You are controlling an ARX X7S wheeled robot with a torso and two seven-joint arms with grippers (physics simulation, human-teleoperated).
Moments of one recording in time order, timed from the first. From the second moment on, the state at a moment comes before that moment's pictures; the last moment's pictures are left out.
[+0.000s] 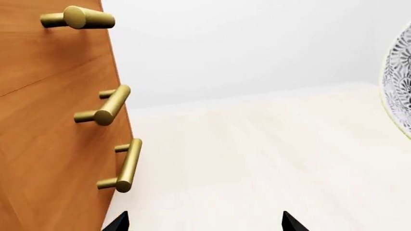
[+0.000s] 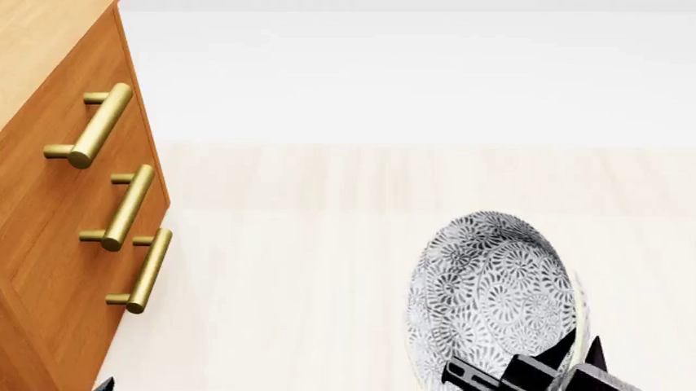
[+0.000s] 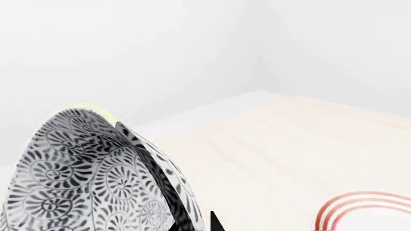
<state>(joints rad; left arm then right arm) 0.03 -0.34 0.45 0.36 -0.23 -0.25 -0.39 0.17 0.42 -0.35 -0.38 0.59 0.25 0.99</state>
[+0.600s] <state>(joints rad) -0.17 -0.35 0.53 0.52 -0.29 -0.54 -0.35 0.43 0.43 -0.48 -0.27 0.55 0.37 0.84</state>
